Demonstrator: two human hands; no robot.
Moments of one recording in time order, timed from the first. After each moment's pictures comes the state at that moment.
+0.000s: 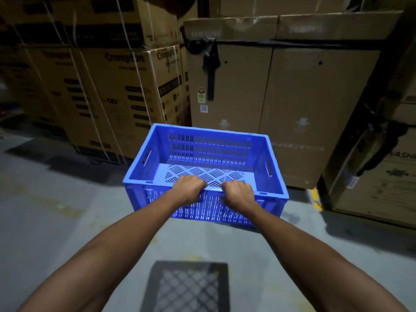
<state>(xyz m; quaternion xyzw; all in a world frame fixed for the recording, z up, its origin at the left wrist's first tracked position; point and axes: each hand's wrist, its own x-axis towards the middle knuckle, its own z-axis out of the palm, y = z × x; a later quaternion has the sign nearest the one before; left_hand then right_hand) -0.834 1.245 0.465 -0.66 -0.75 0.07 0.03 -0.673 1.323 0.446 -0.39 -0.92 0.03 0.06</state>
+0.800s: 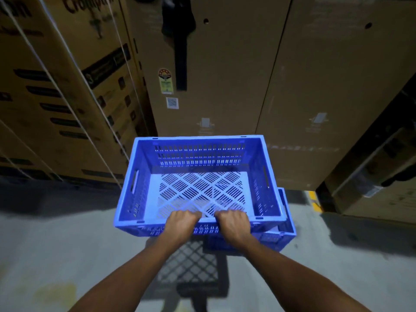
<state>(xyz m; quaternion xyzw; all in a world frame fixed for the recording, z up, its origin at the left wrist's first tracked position) -1.051 1.612 0.299 -0.69 -0.72 0.09 -0.02 -0.892 1.673 0.296 -0.44 -0.90 0.04 -0.03</state>
